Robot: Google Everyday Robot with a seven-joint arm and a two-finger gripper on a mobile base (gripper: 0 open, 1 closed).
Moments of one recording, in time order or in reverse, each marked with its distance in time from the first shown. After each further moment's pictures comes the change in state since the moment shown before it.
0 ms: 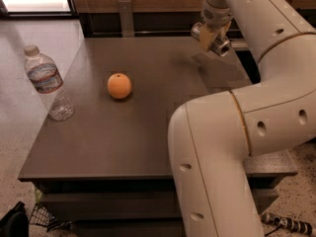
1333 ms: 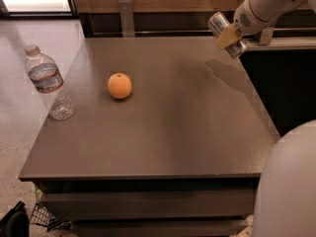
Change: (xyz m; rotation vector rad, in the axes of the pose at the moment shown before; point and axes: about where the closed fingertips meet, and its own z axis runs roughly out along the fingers) arm 0.043 -0.010 -0.039 -0.029 -0.408 0.002
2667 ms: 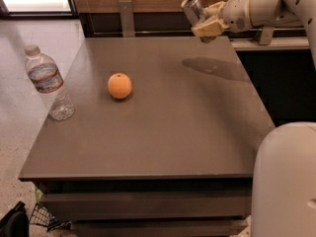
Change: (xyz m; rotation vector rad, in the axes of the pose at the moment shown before) arm -0.088 0.033 0.014 -0.327 -0.647 -0.453
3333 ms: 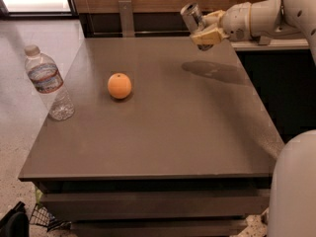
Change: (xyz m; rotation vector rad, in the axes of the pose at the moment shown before) arm 0.007 0.024 0.002 -0.034 -0.069 0.002
